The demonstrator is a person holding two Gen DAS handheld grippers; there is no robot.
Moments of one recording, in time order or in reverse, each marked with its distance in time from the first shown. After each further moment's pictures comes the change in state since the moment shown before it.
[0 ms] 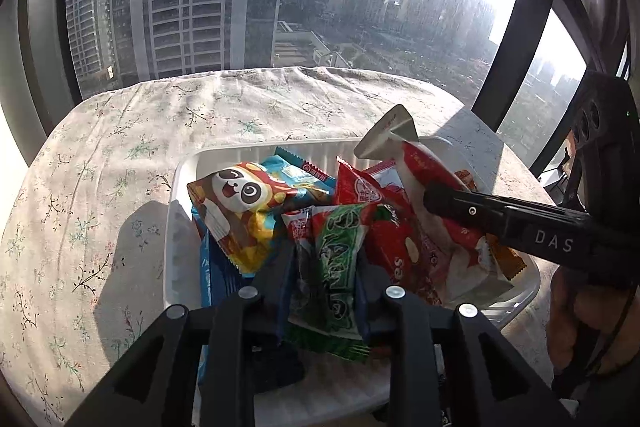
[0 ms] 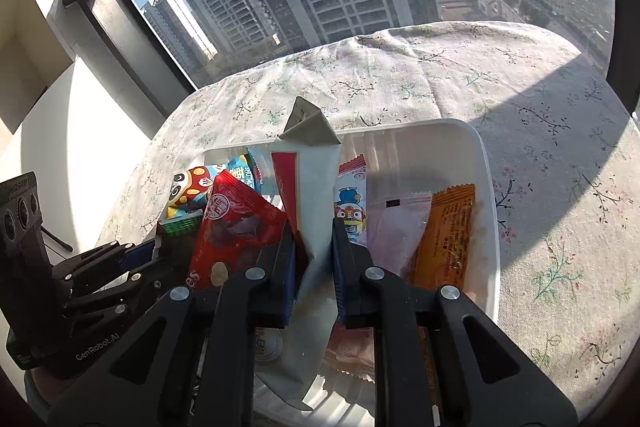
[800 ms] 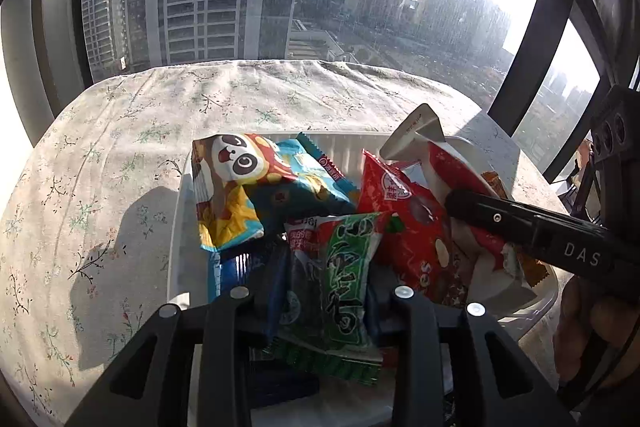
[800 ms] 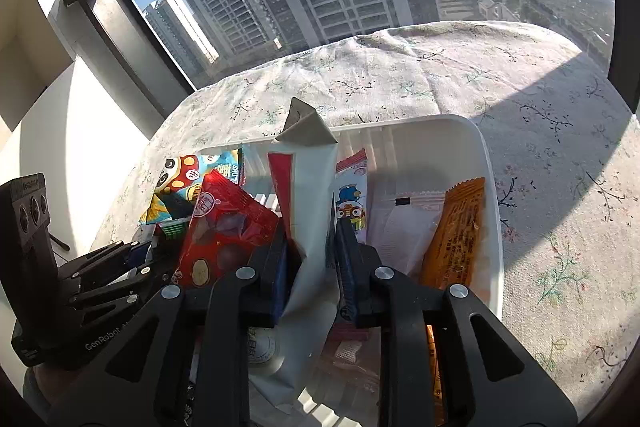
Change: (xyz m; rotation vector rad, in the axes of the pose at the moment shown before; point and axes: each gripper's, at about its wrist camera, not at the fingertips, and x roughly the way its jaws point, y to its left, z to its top) left arm 0.013 0.014 -0.005 -0.056 0.000 0.021; right arm 0.002 -0.003 -0.007 -0.013 -0.019 0.008
